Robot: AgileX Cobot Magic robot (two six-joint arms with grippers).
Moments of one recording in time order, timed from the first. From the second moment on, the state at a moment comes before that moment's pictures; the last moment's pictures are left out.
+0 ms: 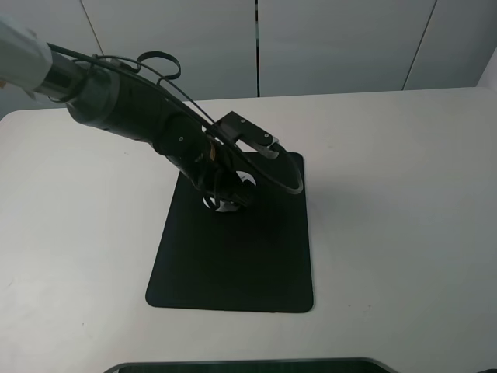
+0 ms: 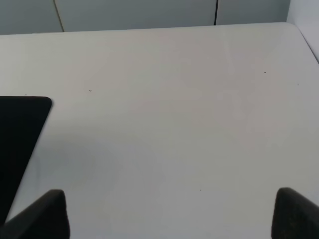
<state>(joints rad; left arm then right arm) -0.69 2.10 -1.16 0.19 0.28 -0.13 -0.01 0.00 -0.50 0.02 1.10 0.01</state>
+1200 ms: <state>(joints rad) -0.69 1.63 -1.16 0.20 0.73 -0.13 -0.01 0.00 -0.50 0.02 1.10 0.01</state>
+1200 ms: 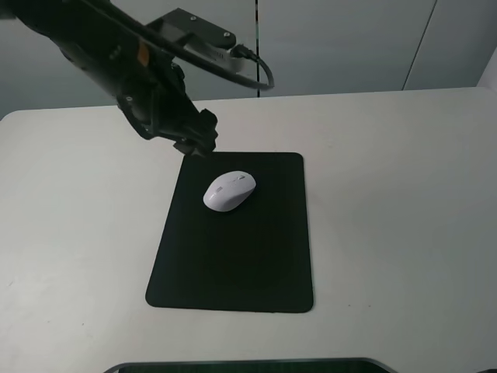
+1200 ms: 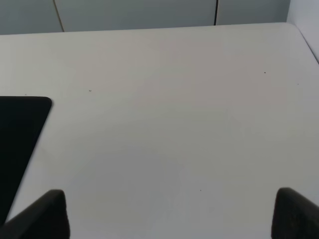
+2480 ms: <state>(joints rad) -0.08 0.86 -0.91 0.10 1.16 -0.15 -0.01 0.00 -0.50 0.02 1.10 0.01</state>
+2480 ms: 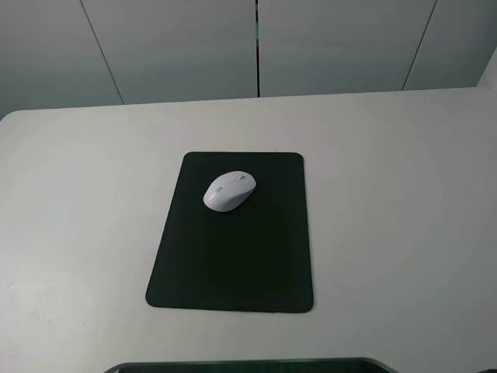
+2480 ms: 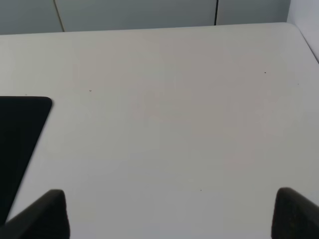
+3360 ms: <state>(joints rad) 0.25 0.01 -0.70 0.01 1.17 0.00 -0.01 0.00 -0.50 0.02 1.10 0.01</state>
